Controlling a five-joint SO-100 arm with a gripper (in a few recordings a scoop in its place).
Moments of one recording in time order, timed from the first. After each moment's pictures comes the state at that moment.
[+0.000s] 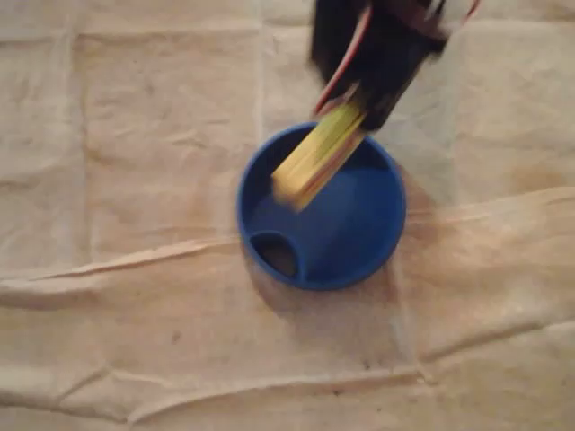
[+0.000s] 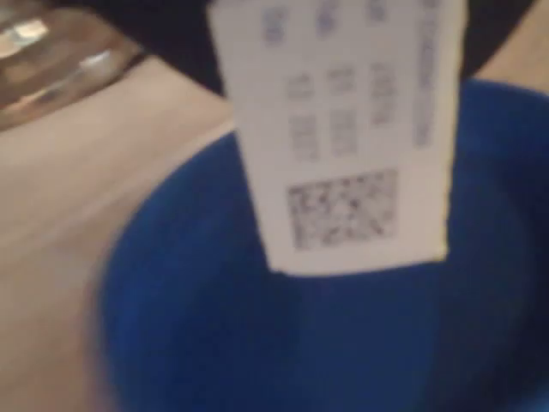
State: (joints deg) arm 14.0 72.7 59.1 83.4 -63.0
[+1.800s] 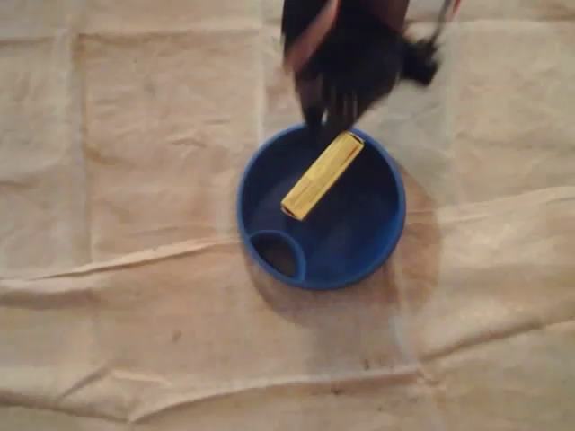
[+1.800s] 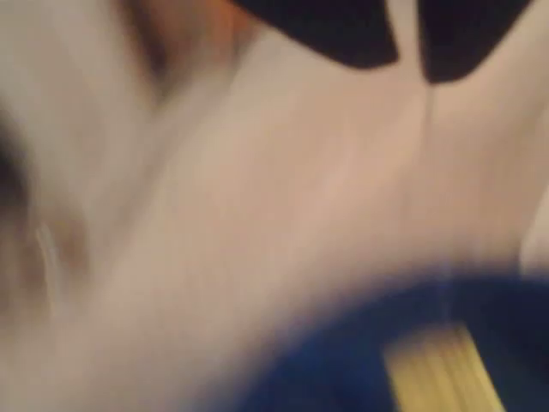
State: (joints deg) arm 12.7 84.6 47.0 95.4 -40.8
